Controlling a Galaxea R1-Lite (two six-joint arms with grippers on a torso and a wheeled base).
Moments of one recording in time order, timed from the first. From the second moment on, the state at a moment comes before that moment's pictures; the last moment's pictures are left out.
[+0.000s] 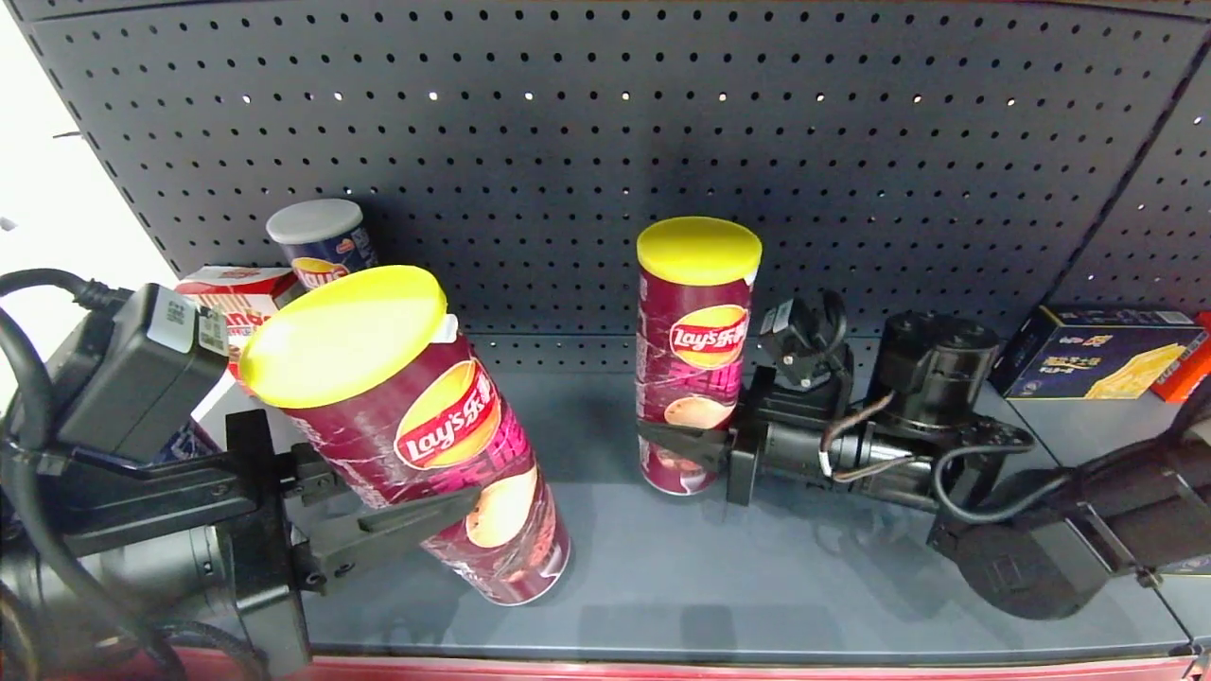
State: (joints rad) left arm -0.50 1.19 -0.59 -0.41 -0.41 0.14; right arm 0.61 1.90 -0.84 -1.08 0.57 -0.10
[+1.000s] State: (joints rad) left arm -0.50 1.19 -0.59 -0.41 -0.41 0.14; right arm 0.69 1.89 -0.54 -1.31 0.50 -0.08
